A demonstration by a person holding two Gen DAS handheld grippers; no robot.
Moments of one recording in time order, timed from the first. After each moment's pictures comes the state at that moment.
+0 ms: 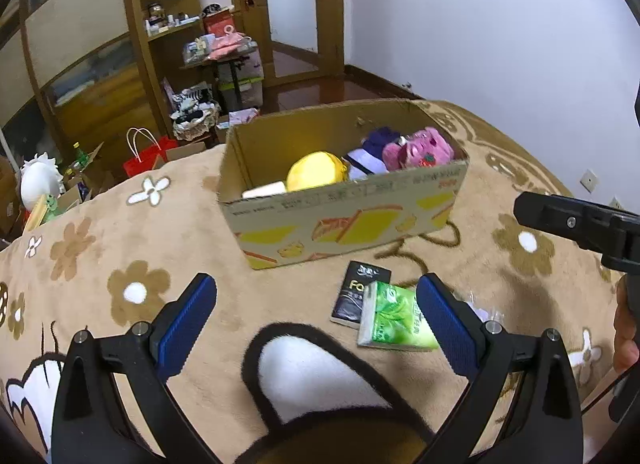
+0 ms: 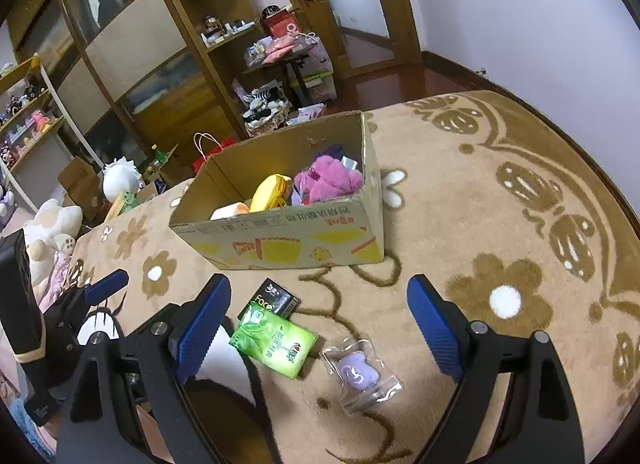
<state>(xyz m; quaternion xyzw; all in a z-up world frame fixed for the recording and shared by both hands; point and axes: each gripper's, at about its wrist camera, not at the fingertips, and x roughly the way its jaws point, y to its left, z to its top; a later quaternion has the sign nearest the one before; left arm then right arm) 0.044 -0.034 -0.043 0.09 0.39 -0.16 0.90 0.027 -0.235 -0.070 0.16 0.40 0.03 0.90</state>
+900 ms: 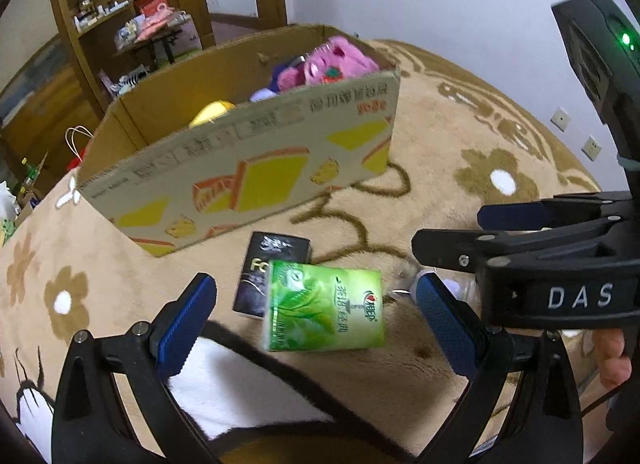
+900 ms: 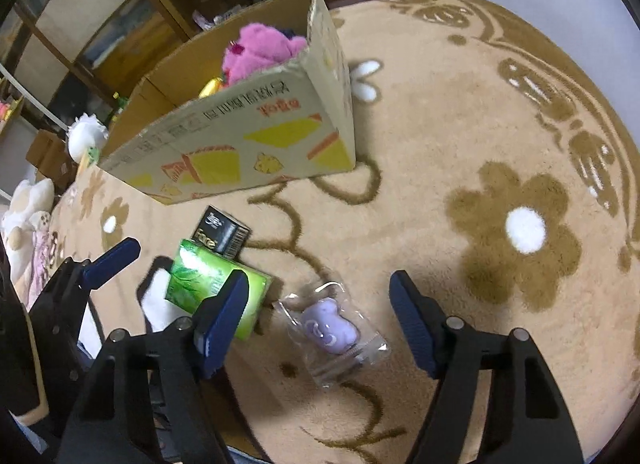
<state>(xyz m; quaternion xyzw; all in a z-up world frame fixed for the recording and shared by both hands) 0.053 -0.104 -0.102 0.14 0.45 -0.24 0.85 0.053 -0.241 -0.150 0.17 0.54 0.01 0.82</state>
